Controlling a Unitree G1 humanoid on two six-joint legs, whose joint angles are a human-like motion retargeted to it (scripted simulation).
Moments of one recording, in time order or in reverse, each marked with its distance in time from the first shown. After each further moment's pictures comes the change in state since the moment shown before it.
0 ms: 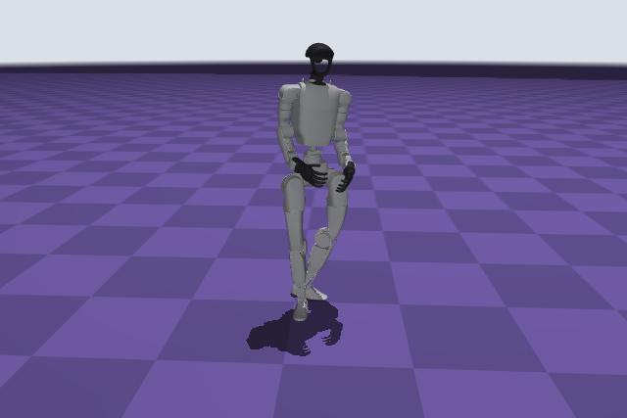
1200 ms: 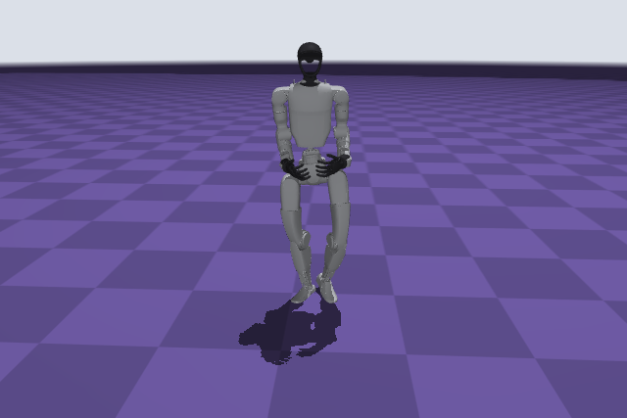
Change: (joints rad) left arm 0.018 0.046 -0.125 -0.363 -0.163 -0.083 -0.182; right arm -0.195 0.027 0.017 -0.027 0.507 0.019 0.199; waist 0.068 0.021 0.053; left_leg -0.352 -0.009 -0.501 0.413 -0.039 -0.061; right_leg 0.155 0.022 -0.013 -0.118 -0.162 0.080
